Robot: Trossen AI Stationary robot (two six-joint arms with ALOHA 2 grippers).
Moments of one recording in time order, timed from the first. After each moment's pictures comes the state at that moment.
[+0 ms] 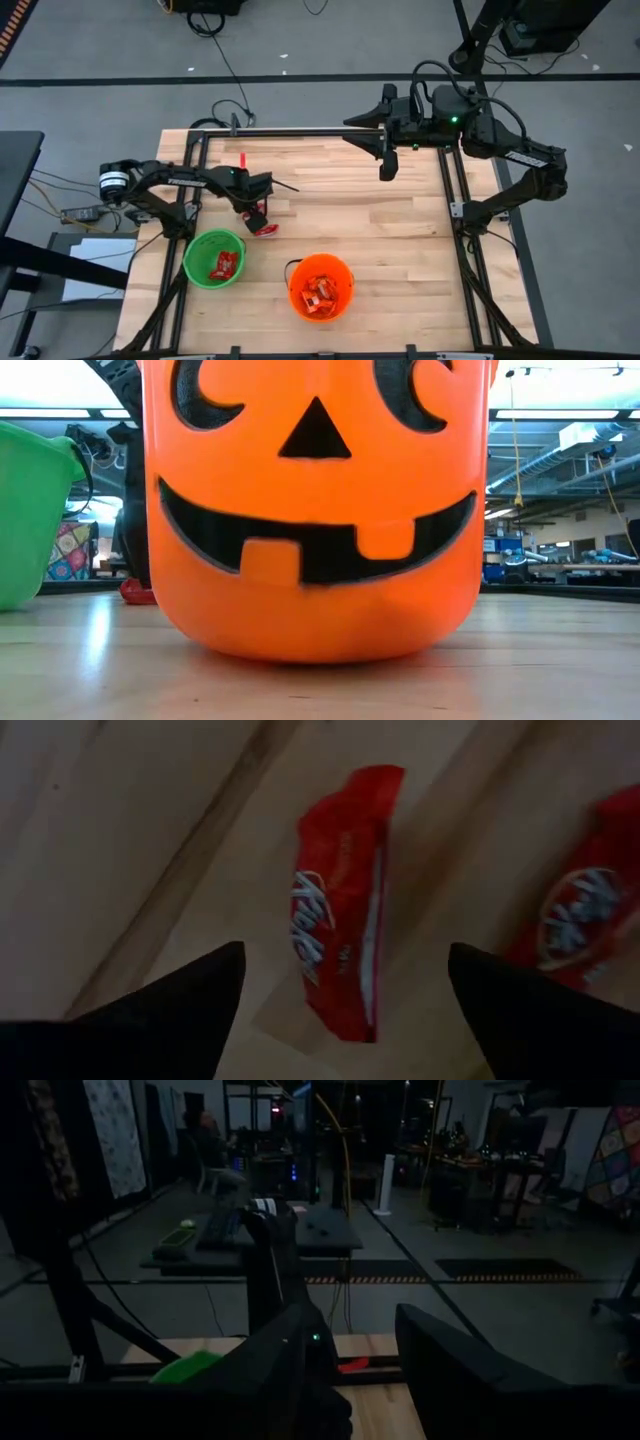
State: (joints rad) left arm 0.28 1.44 0.72 -0.75 0.01 -0.35; right arm -0.14 1.35 1.70 -0.40 -0.05 -0.03
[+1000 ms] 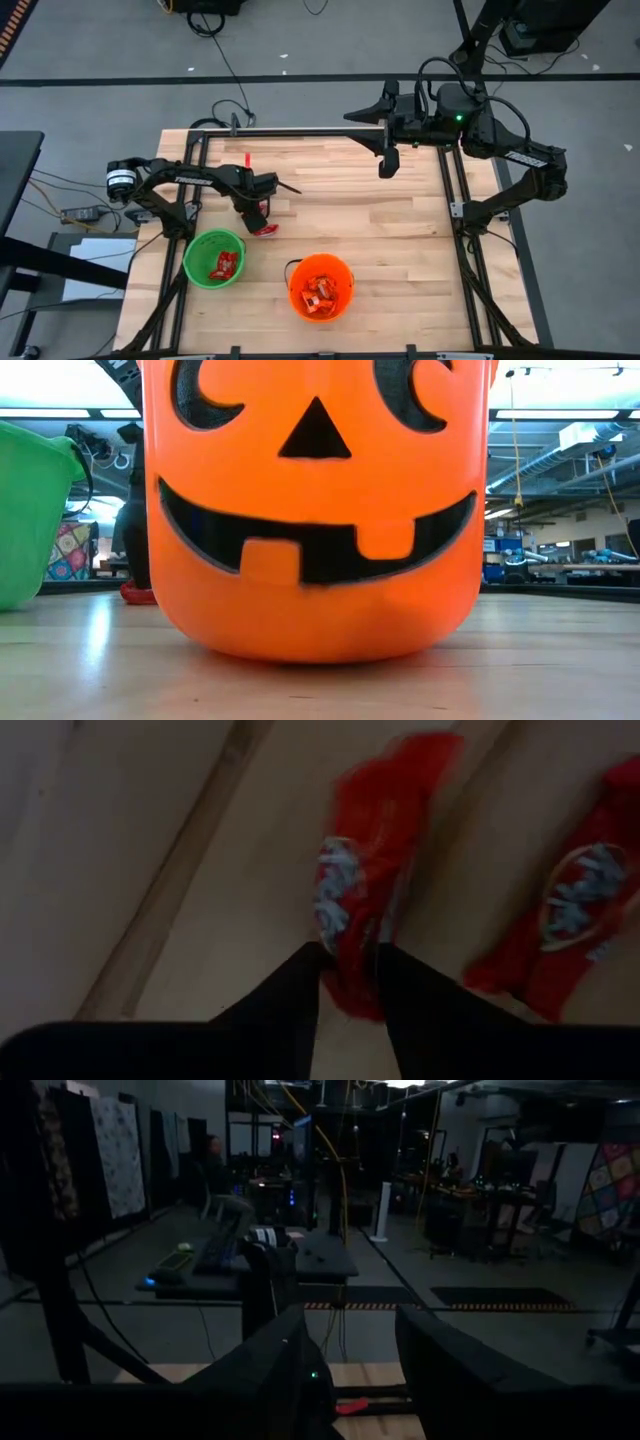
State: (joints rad) left arm 0.28 1.50 0.77 -0.82 0.02 -0.28; right arm -0.14 1.35 1.70 -0.32 -0.05 -0.05
